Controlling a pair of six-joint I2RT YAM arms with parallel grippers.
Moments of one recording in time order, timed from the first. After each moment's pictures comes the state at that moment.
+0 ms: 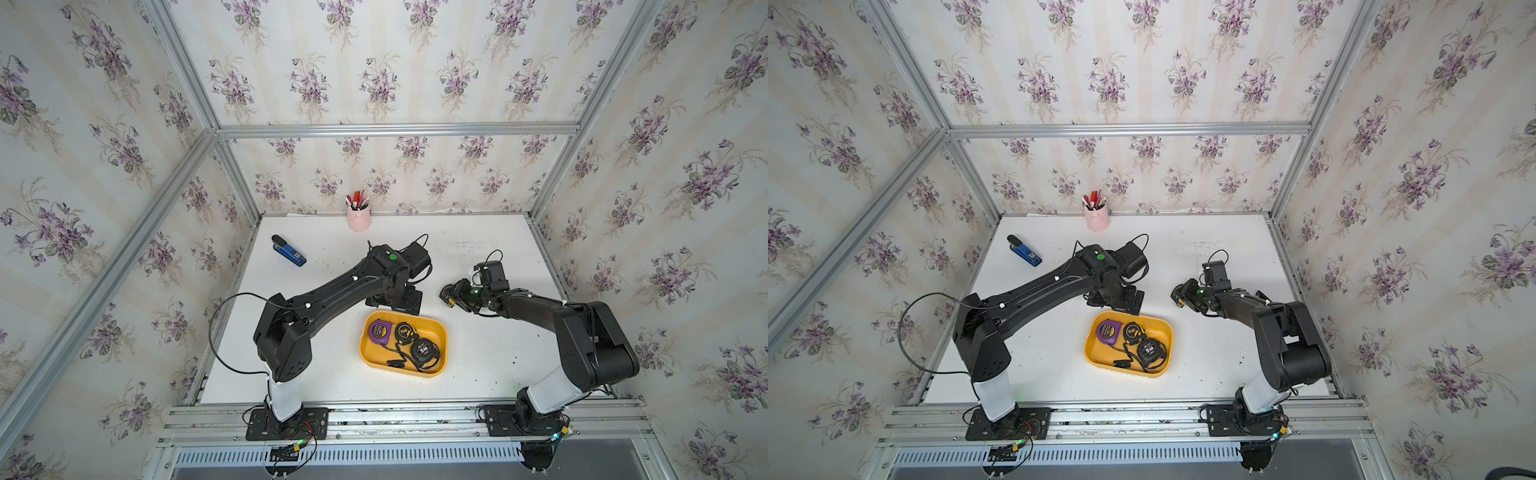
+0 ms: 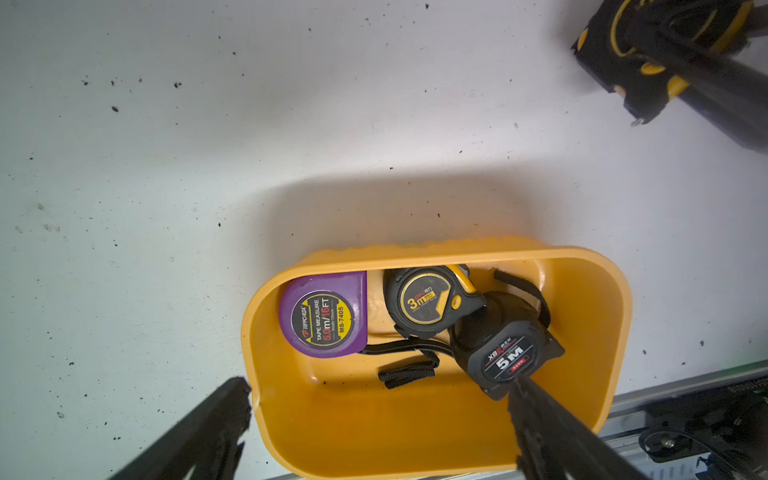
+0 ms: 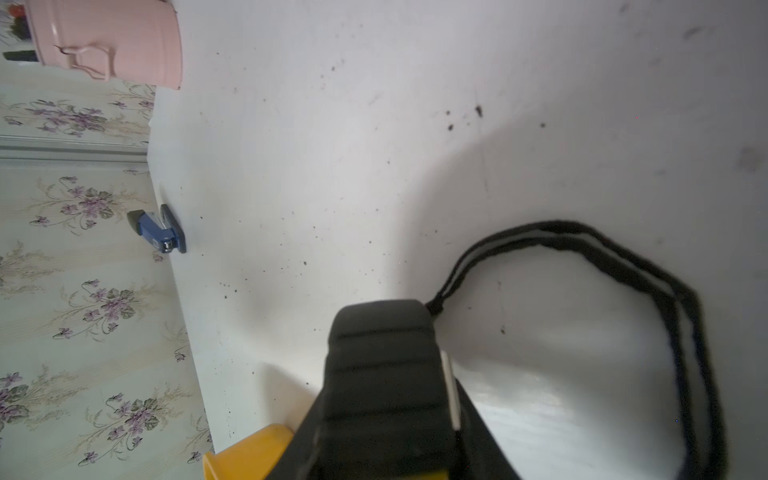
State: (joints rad) left arm -0.84 1.85 1.69 -1.25 -0.07 -0.60; right arm 0.25 1.61 0.71 -0.03 -0.44 0.83
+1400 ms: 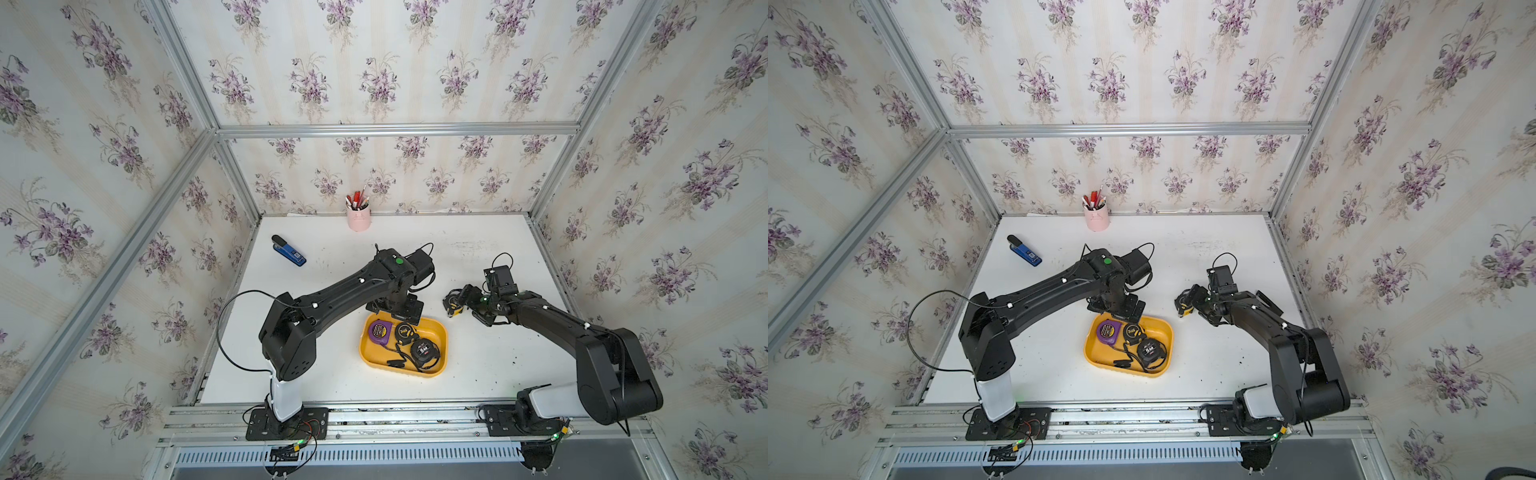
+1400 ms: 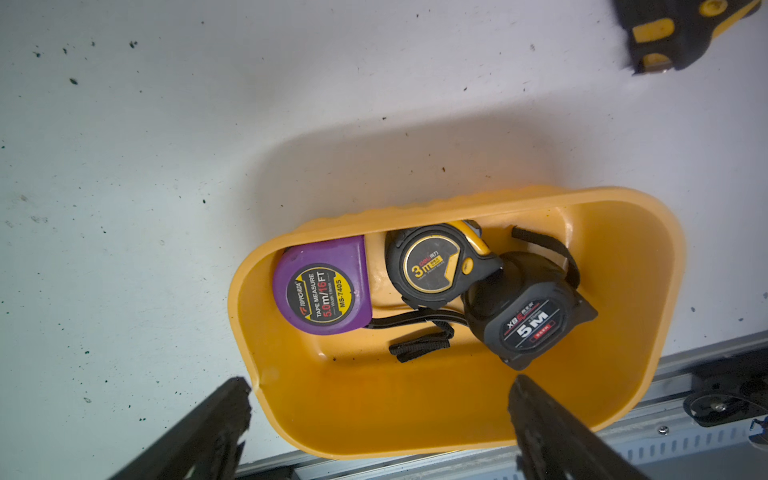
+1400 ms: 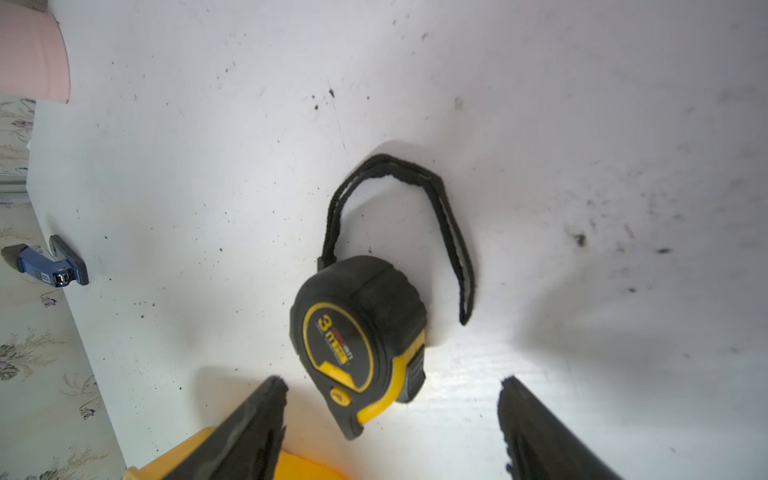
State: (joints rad) left arm -0.87 1.87 1.69 -1.31 -0.05 -0.55; right arm 0.25 1.38 0.70 -0.34 -0.21 0.80
